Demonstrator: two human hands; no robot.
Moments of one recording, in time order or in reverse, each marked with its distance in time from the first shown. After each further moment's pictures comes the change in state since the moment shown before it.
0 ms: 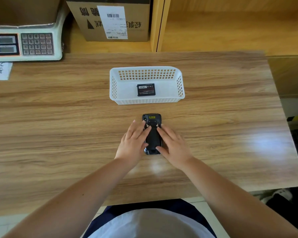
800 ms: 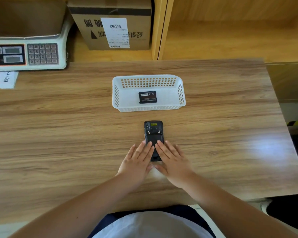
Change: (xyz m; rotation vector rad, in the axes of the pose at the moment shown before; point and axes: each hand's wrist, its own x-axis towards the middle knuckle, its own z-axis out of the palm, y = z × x) left_hand -0.030 0.011 0.006 0.391 -0.272 0.141; right_hand -0.019 -0.011 0.018 -0.229 -0.139 -0.037
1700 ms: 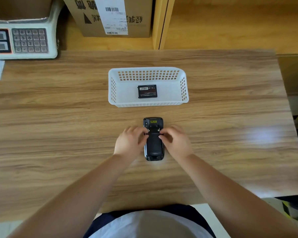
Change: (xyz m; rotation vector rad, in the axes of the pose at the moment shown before) left_hand 0.047 -0.034 -0.033 -0.676 0.405 -0.276; right_hand 0.055 0.023 -0.030 0.606 0.442 0.177
